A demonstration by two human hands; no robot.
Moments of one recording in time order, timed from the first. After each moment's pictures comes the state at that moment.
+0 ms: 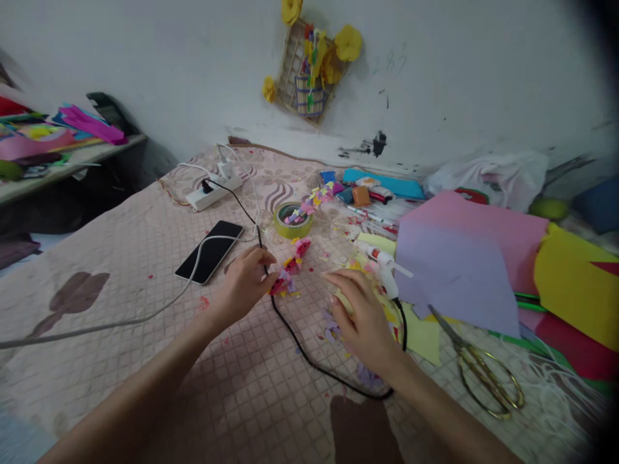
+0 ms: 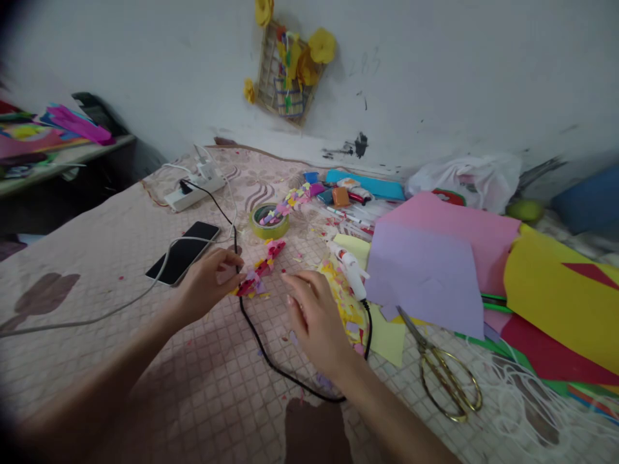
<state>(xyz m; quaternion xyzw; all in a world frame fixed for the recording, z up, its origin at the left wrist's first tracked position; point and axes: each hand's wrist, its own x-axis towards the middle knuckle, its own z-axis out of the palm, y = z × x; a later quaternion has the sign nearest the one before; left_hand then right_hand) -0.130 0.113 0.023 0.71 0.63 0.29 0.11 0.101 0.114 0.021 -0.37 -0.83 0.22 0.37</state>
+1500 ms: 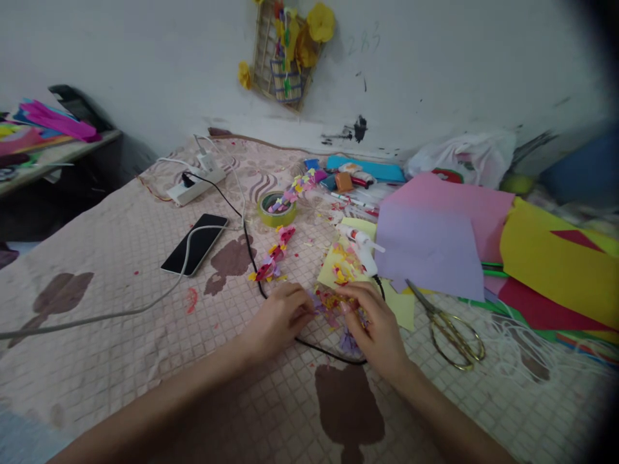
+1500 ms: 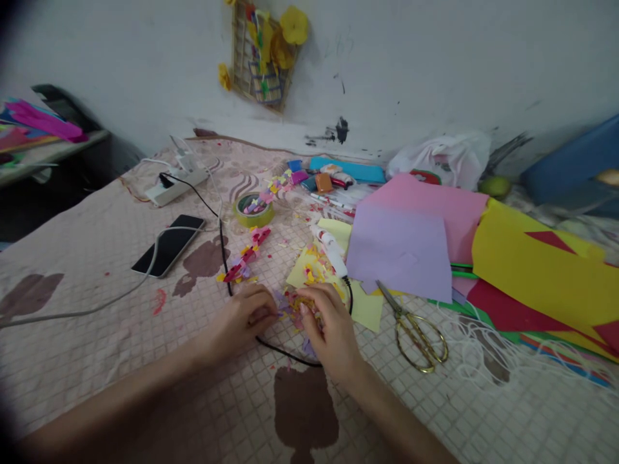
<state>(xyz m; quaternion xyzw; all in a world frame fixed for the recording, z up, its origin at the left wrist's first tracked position) -0.047 0.069 0.015 0.77 0.50 0.24 0.31 0.149 0.079 0.000 -0.42 -0.78 0.25 0.39</state>
